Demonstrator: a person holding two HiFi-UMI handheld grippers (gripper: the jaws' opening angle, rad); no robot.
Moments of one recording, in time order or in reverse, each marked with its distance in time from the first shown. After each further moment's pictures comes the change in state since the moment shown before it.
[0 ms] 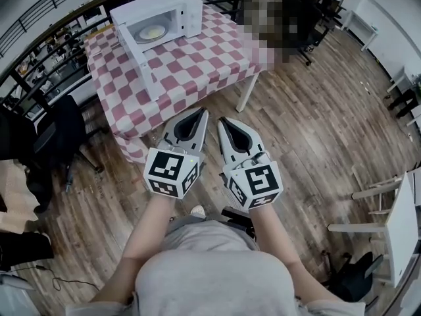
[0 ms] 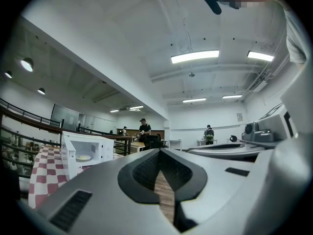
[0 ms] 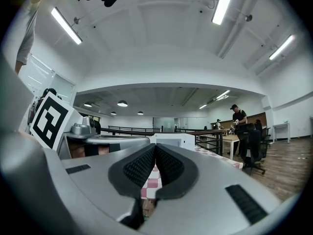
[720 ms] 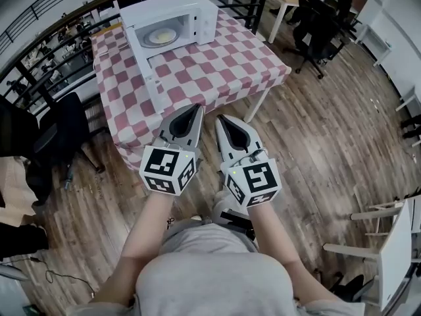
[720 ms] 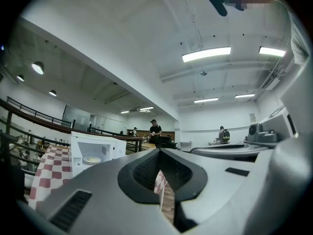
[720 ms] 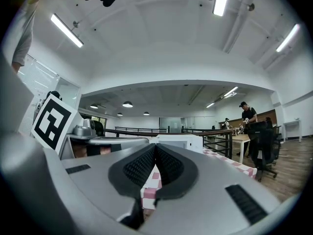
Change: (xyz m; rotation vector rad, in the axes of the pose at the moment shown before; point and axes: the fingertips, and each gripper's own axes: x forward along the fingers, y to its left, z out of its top) left arm 0.057 0.083 0.004 -0.030 -0.014 0.121; right arm 0.094 -0.031 0.000 0.009 -0.003 0.088
